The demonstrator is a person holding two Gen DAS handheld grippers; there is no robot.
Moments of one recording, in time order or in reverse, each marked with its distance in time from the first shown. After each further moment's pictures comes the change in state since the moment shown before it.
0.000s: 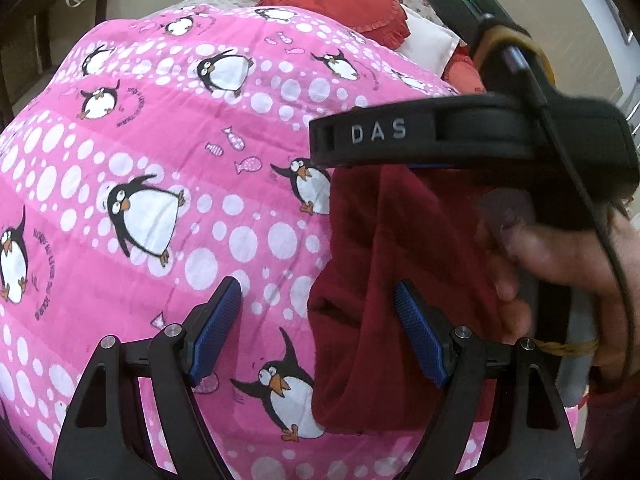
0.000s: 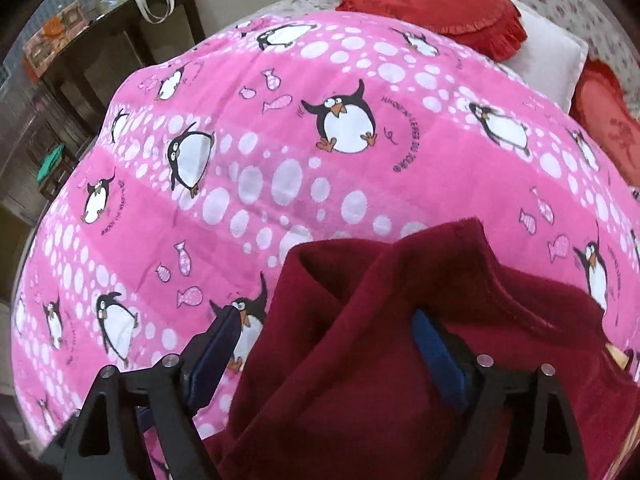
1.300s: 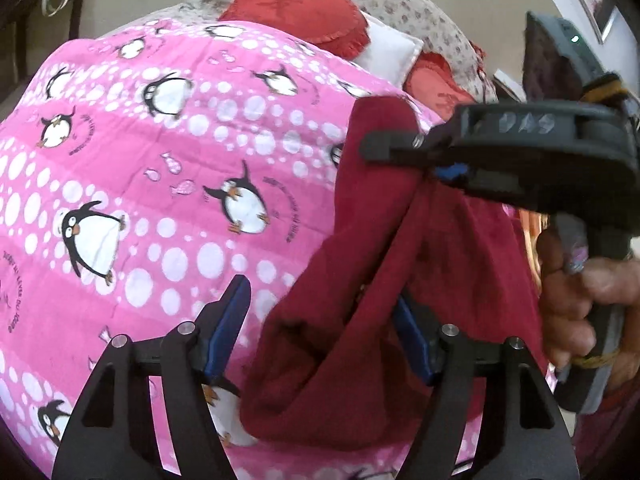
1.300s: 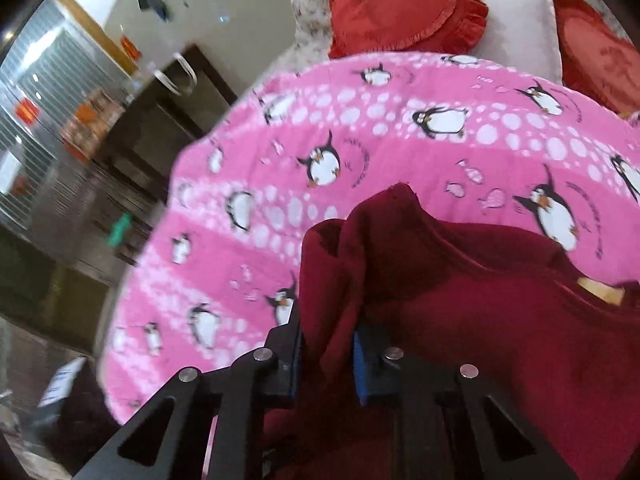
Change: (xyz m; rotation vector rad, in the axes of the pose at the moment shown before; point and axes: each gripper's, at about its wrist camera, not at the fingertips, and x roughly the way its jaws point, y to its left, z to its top) left arm -0.011 -0.030 0.010 0.041 -0.021 -0.106; right arm -0.073 -0.075 -0.031 0.210 -0.120 0.350
